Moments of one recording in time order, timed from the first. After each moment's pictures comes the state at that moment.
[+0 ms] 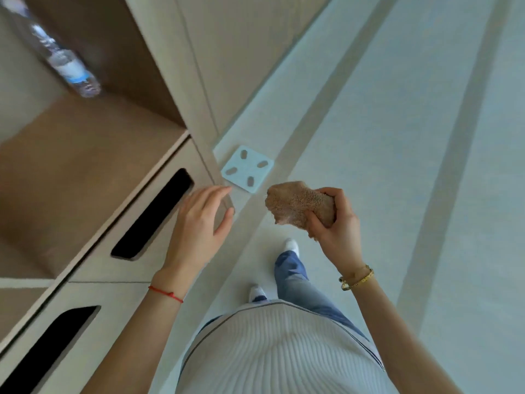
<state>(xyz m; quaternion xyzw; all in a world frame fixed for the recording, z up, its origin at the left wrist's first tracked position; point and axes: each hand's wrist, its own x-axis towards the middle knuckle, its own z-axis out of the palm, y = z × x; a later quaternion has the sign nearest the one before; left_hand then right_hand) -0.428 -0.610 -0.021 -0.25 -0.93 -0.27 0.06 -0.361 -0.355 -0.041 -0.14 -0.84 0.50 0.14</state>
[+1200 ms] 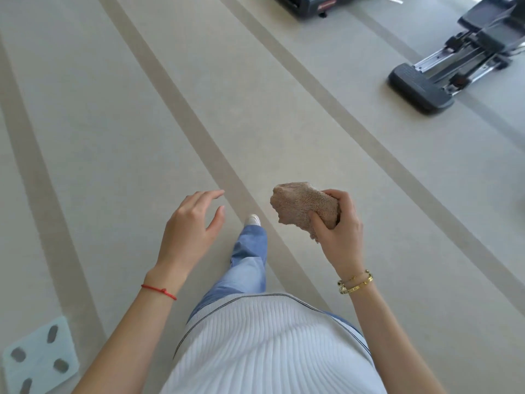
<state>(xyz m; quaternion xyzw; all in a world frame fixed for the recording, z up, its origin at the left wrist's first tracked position) -0.285 0.121 -0.046 -0.63 -0.72 -0.25 -0.15 -0.020 0.168 -0.052 -0.60 -0.63 0.30 0.40</state>
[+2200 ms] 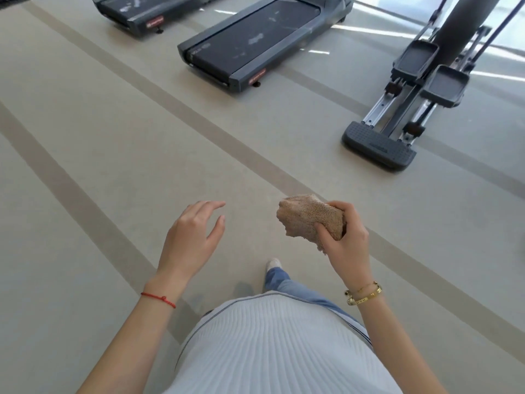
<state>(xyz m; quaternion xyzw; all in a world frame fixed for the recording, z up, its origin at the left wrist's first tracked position) -0.238 0.870 -0.036 -0.74 -0.61 -0.23 -0.17 0.045 0.834 -0.048 -0.65 -0.55 0.24 0.47</state>
